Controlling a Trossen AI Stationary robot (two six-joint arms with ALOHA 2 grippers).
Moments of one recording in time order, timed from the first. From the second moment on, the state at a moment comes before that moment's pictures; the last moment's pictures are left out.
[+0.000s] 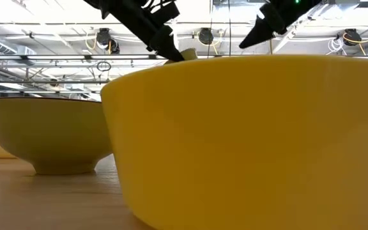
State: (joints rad) left arm 0.24 1.54 1.19 -0.16 -0.19 0.38; right arm -0.02 1.06 0.88 -0.32 0.58 -0.12
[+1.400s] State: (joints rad) left arm 0.28 1.54 1.19 -0.13 -0.18 0.36; right arm -0.02 1.06 0.82 -0.21 0.58 -0.16
